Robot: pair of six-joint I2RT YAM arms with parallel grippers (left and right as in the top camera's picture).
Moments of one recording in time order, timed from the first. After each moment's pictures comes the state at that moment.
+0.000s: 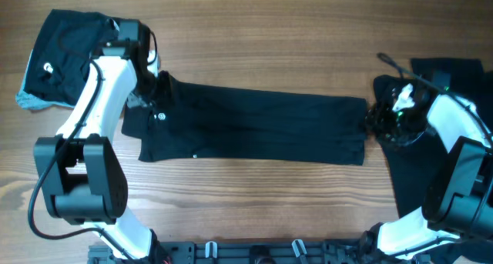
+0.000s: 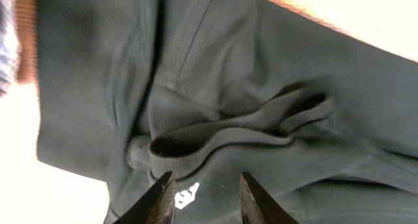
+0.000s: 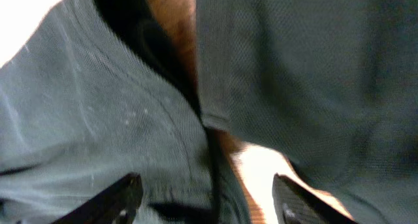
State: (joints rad) left arm -0.02 1.85 1.42 -1.04 0.07 -0.22; right arm -0.34 1.76 1.00 -0.80 -0.39 0.20
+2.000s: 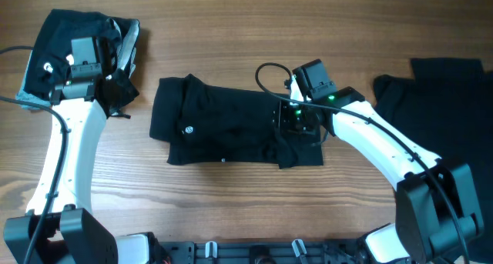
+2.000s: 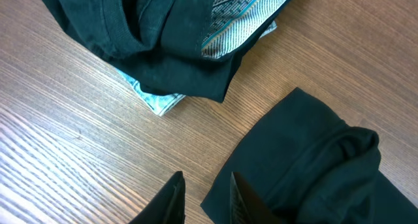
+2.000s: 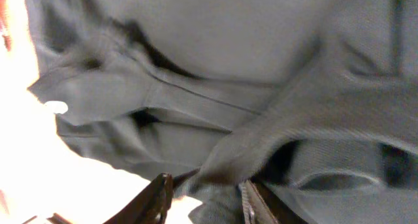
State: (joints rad) left arm 0.11 1.52 1.21 -0.82 -0.15 -0.47; right arm 0.41 1.67 1.05 -0.57 -0.41 0.54
